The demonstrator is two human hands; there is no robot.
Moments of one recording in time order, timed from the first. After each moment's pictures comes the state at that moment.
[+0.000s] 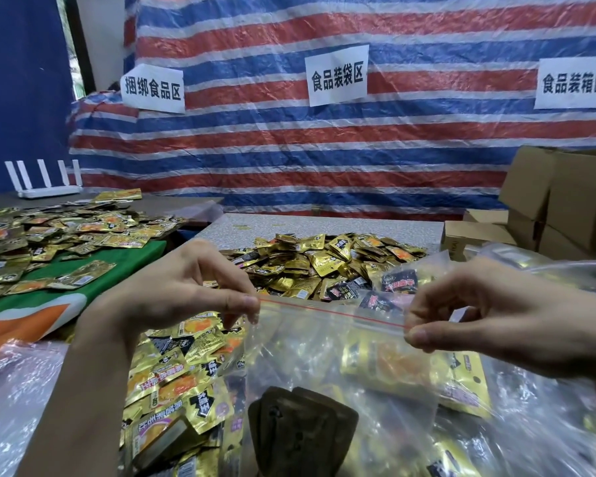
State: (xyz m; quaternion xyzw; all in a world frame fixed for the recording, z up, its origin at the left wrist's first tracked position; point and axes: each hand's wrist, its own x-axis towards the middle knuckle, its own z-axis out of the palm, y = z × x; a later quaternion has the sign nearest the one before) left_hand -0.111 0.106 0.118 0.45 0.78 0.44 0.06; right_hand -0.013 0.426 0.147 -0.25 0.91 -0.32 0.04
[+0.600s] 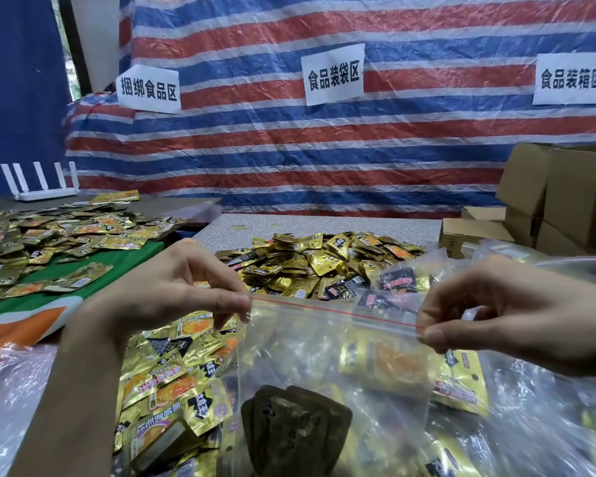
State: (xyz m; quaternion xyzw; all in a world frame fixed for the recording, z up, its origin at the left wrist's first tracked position) left_hand -0.110 0.103 0.118 0.44 0.78 0.45 0.06; right_hand -0.011 0.439 0.147 -0.25 0.91 -0.33 0.04
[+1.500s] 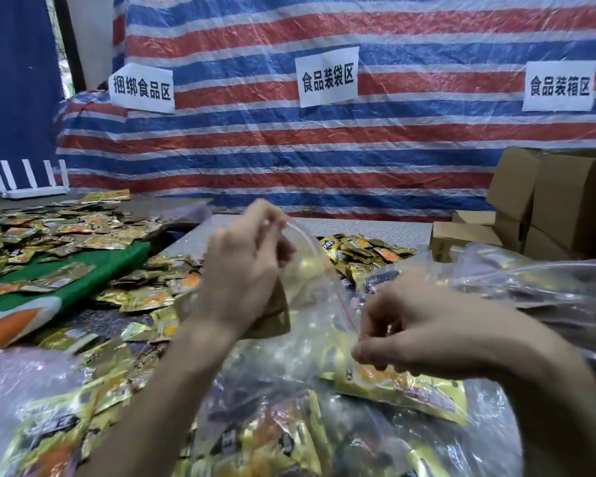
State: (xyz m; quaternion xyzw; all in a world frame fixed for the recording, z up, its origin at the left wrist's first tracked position) left_hand -0.114 0.214 0.096 0.27 0.75 0.48 -0.36; right_hand -0.029 0.408 0.128 -0.13 0.96 -0.24 0.06
